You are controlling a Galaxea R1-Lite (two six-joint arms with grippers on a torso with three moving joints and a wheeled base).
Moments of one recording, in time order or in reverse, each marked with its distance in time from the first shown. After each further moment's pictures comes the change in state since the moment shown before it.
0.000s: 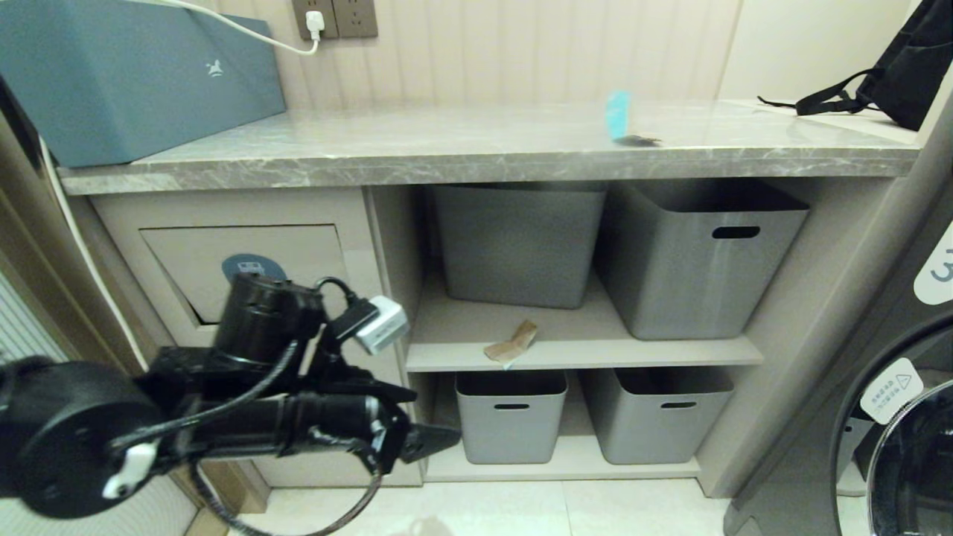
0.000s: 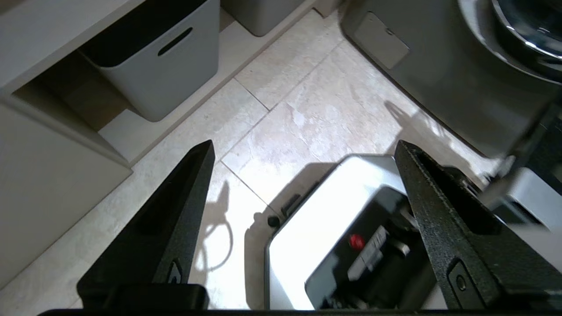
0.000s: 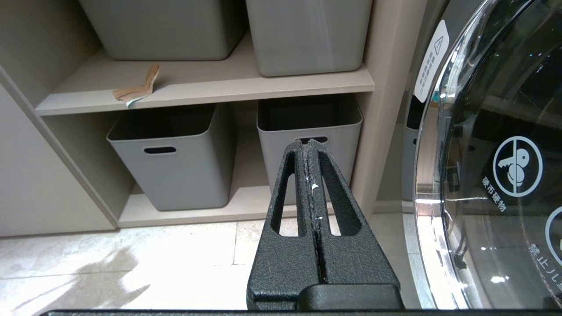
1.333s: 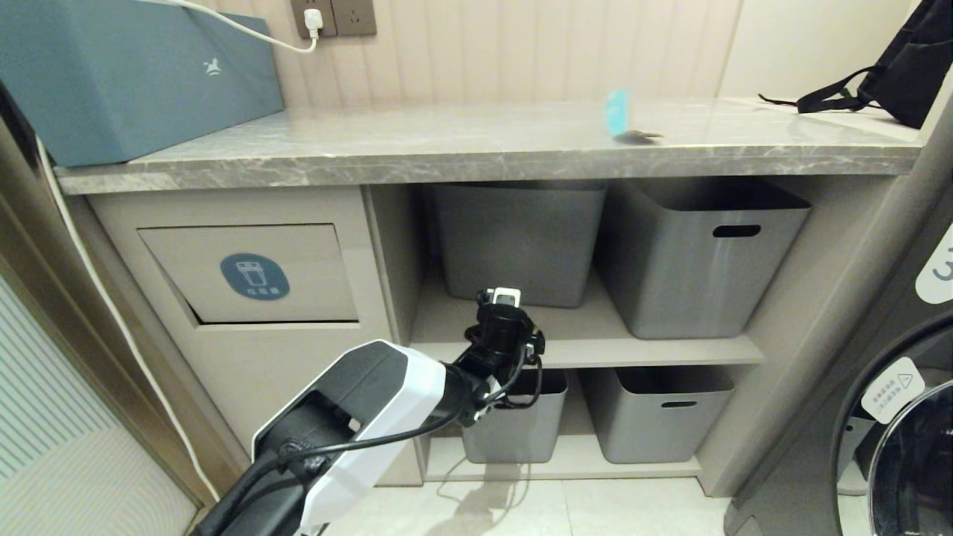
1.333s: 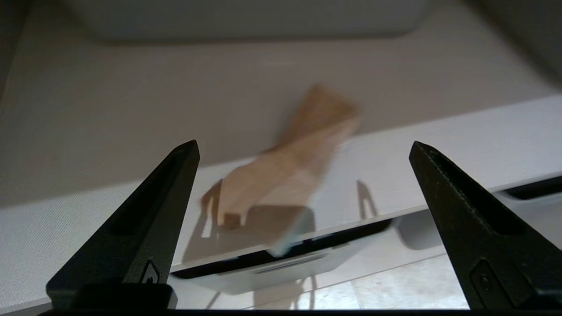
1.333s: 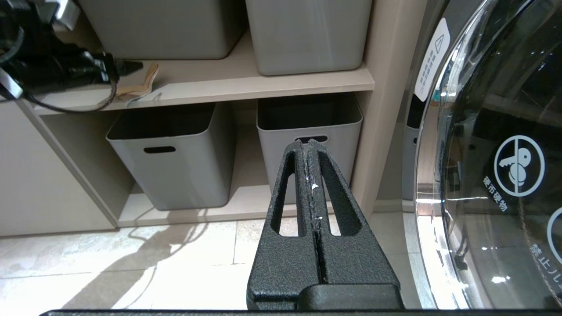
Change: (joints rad) left arm -0.106 1.083 -1.122 -0.319 0.664 -0.180; right arm 0.000 0.000 0.000 0.000 0.000 0.000
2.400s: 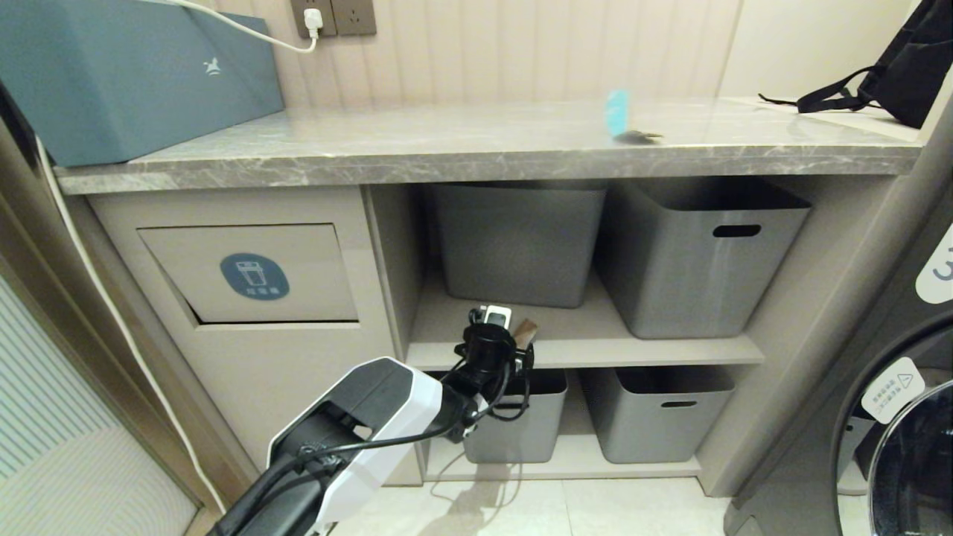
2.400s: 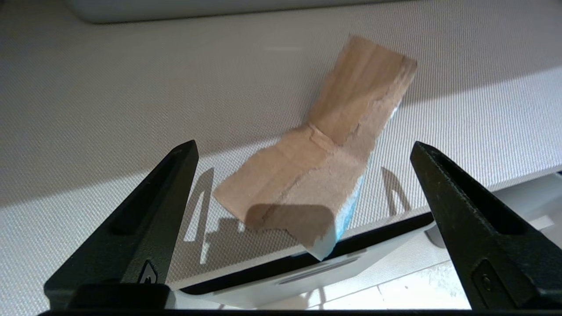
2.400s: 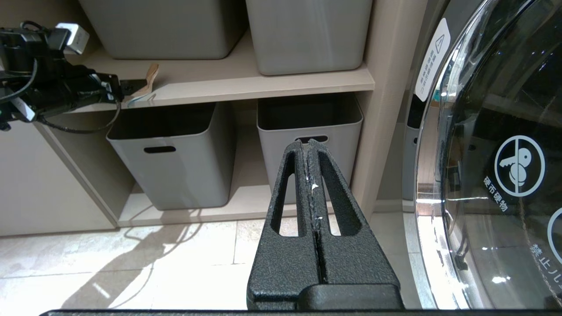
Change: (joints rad) left arm 0.044 0.101 0.000 -0.139 -0.076 0.064; right arm 0.000 0.000 0.000 0.000 0.000 0.000
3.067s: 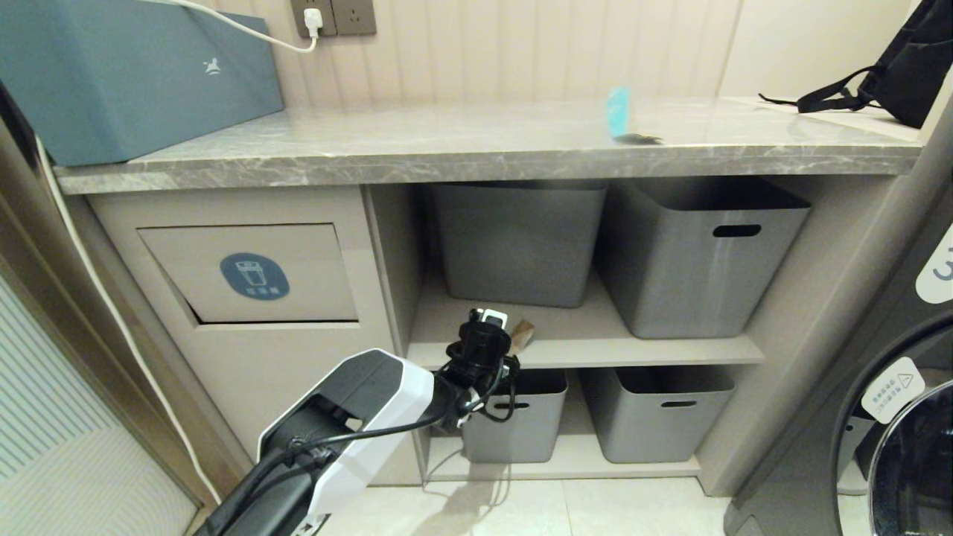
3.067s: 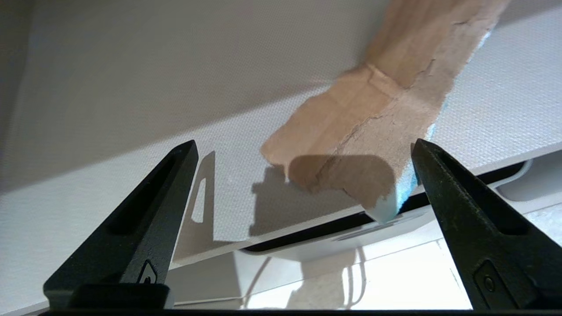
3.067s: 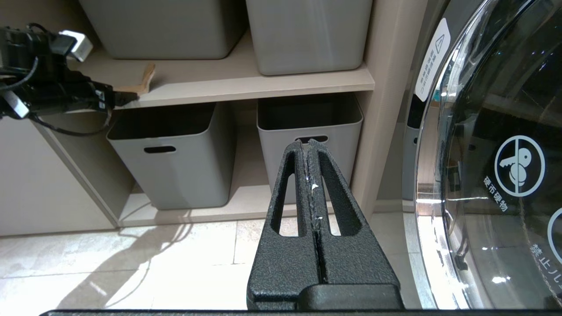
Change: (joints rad) left arm 0.026 -0.026 0.001 0.176 0.062 0.101; right arm 0.000 0.000 0.000 0.000 0.000 0.000
